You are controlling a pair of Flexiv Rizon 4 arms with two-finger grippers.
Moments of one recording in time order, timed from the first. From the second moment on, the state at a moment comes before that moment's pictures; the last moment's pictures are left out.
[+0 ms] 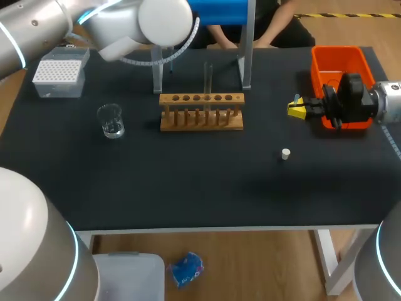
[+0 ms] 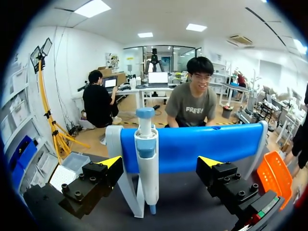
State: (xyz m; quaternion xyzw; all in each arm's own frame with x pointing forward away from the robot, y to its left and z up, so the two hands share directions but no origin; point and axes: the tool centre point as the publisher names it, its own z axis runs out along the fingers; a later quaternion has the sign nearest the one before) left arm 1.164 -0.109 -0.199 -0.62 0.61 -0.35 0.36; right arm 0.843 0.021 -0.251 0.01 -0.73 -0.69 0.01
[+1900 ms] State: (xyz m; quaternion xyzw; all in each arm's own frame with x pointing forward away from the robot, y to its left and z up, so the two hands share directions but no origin) left arm 1.178 -0.105 -0.202 -0.65 0.57 -0.33 0.39; right arm 0.843 0.021 -0.251 0.01 -0.73 -0.69 0.01
